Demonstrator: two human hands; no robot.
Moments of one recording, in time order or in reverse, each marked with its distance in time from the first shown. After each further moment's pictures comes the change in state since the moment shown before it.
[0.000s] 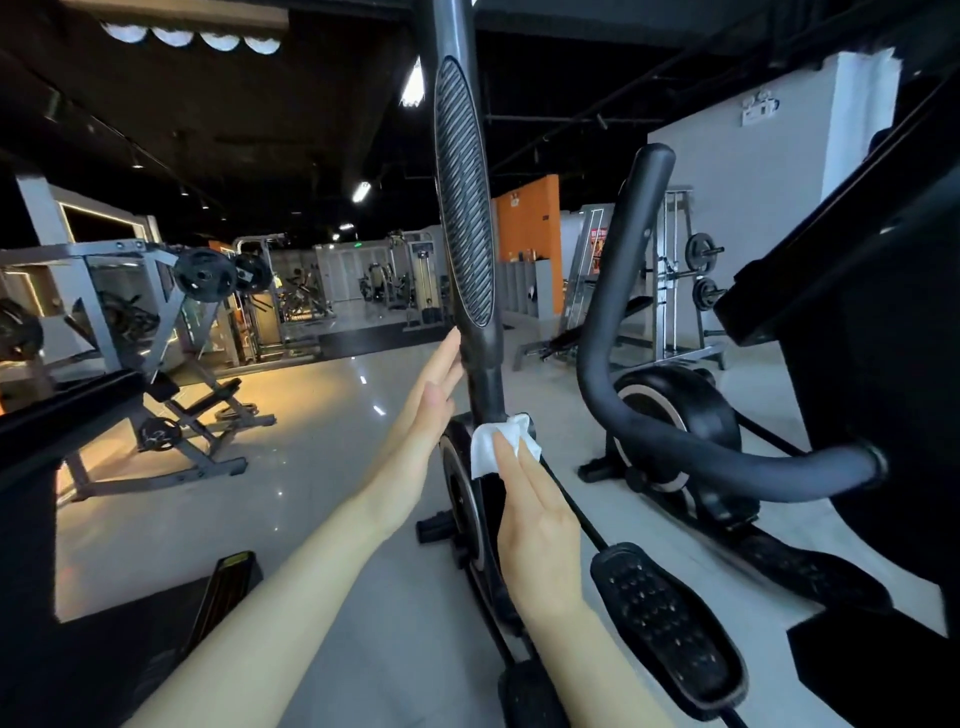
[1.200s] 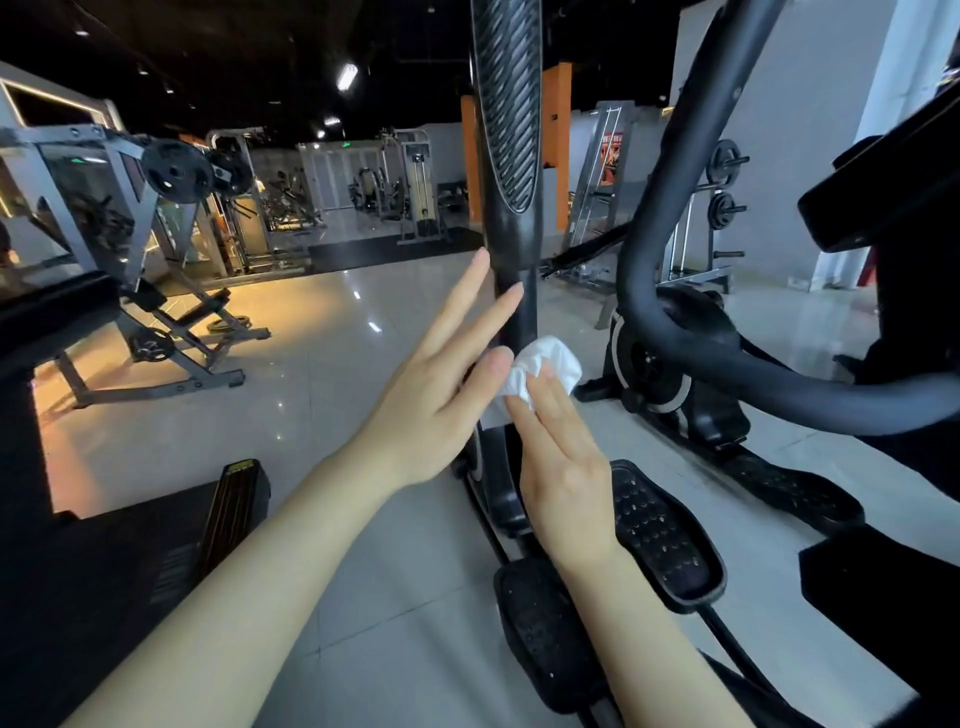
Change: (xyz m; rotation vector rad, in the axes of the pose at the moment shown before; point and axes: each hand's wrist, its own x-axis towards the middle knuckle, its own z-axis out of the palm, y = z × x) left_hand -0.008 -0.067 -0.024 0.573 -0.076 0.196; right_hand -0.019 0.014 0.003 -0.083 -0.065 -0.189
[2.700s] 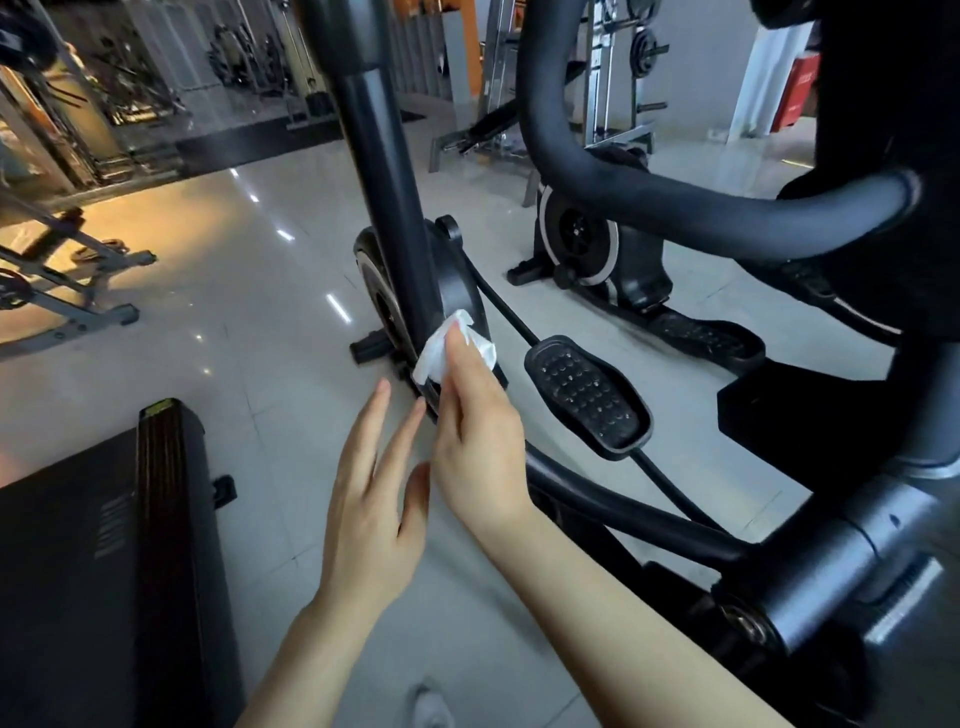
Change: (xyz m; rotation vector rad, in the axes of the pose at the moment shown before) left_hand -0.139 -0.044 0.120 0.178 0.131 -0.104; right_hand -0.047 -0.031 -0.016 0.330 -0.213 0.669
